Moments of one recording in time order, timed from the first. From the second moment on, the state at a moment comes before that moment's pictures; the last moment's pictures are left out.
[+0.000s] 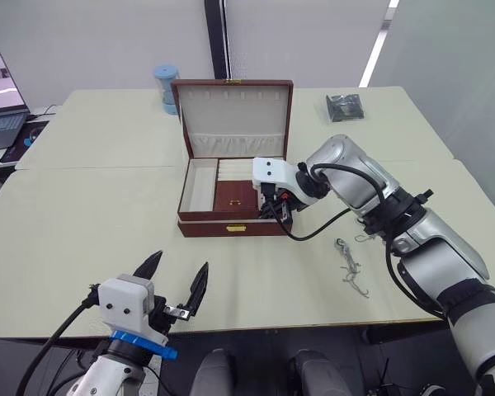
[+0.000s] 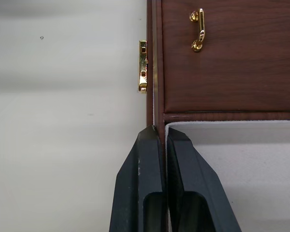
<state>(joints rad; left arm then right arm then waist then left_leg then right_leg) 0.61 0.24 0.09 -0.89 -0.28 0.24 -0.26 -1.20 -0.40 0.64 0.33 -0.02 0.71 1.31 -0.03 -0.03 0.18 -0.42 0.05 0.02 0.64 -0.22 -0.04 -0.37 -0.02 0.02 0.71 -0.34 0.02</state>
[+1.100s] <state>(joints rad) 0.53 0.27 0.10 -0.91 -0.30 0.32 -0.26 -1.20 -0.34 0.44 0.38 0.06 0.75 1.24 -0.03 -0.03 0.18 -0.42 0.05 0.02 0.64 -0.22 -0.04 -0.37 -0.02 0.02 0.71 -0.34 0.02</state>
